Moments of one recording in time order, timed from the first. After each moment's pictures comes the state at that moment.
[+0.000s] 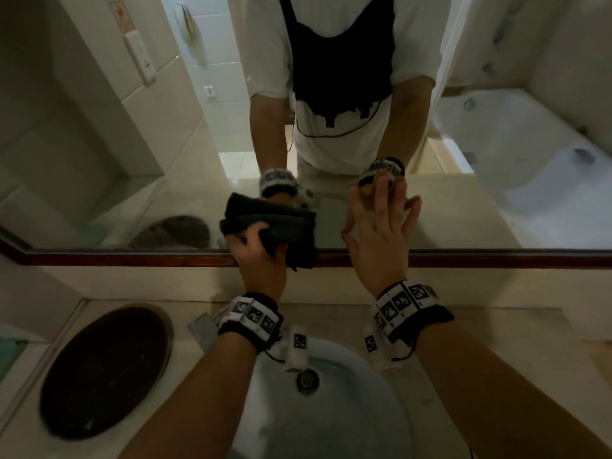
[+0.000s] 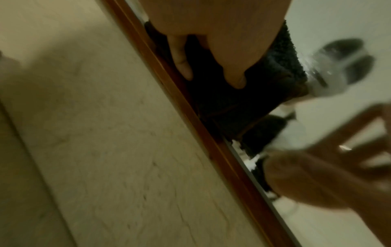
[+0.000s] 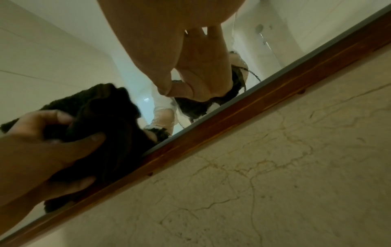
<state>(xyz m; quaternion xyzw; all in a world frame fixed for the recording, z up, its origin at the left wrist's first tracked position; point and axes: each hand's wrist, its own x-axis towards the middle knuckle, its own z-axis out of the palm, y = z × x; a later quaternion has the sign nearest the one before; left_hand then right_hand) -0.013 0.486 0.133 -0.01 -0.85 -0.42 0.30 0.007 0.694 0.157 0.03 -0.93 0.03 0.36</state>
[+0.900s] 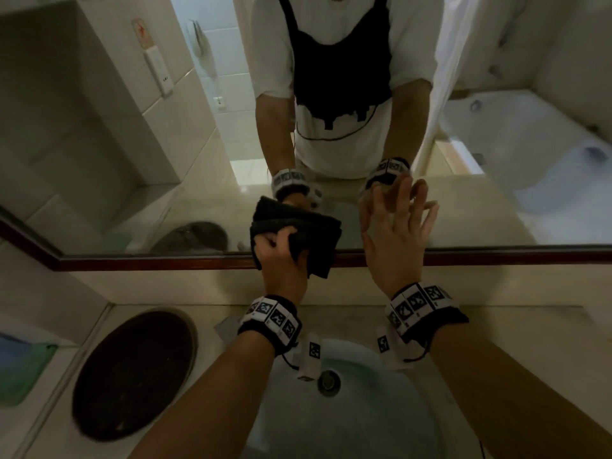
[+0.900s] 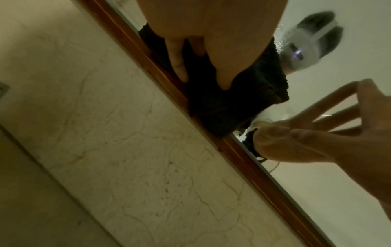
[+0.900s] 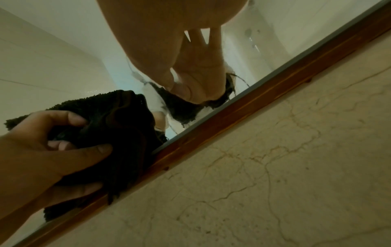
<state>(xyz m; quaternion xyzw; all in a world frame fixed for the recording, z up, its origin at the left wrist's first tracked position) -0.011 0.469 0.132 -0.06 -0.88 -0.39 0.27 0.013 0.670 0.161 -0.03 -0.93 0.06 0.35</state>
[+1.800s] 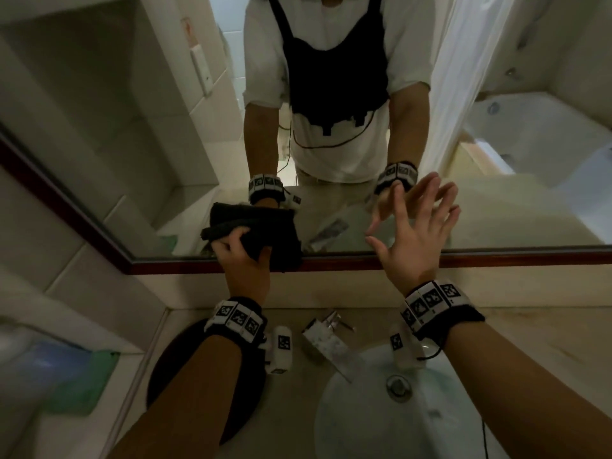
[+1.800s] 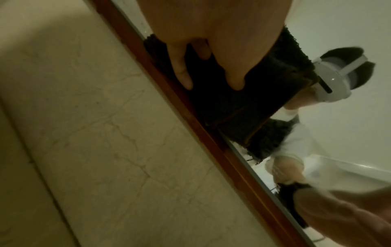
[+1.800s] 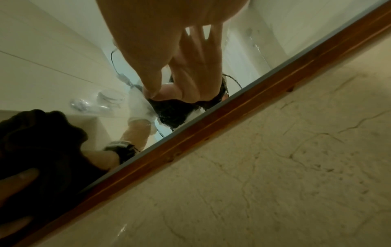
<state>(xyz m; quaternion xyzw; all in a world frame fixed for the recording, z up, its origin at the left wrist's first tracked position) -0.050 0.236 0.137 0.04 -0.84 -0.47 0.28 -0.016 0.512 0.162 -0.07 -0.94 0.10 0.33</state>
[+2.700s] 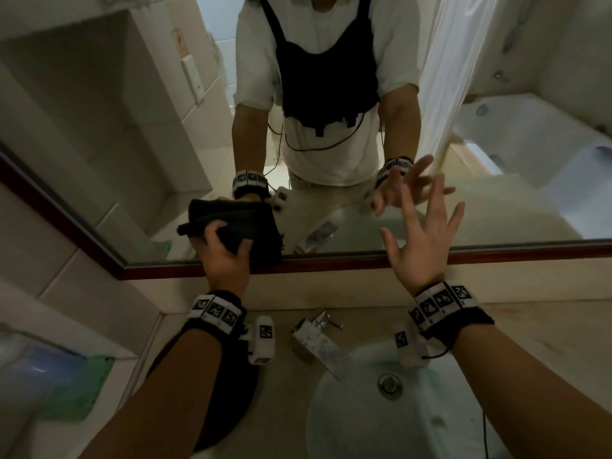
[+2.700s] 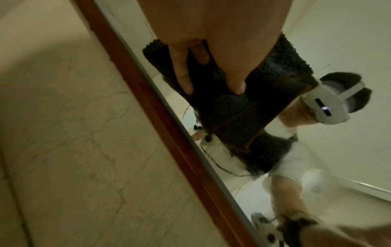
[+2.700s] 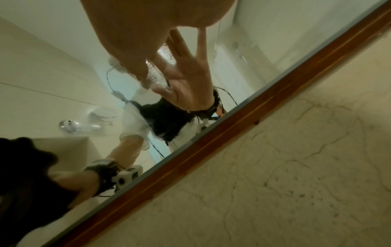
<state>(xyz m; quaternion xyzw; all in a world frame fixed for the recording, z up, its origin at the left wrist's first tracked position) -0.051 0.219 0.155 0.03 -0.86 -0.43 0.27 0.003 0.548 0.173 -0.03 -0.89 0.13 0.43</state>
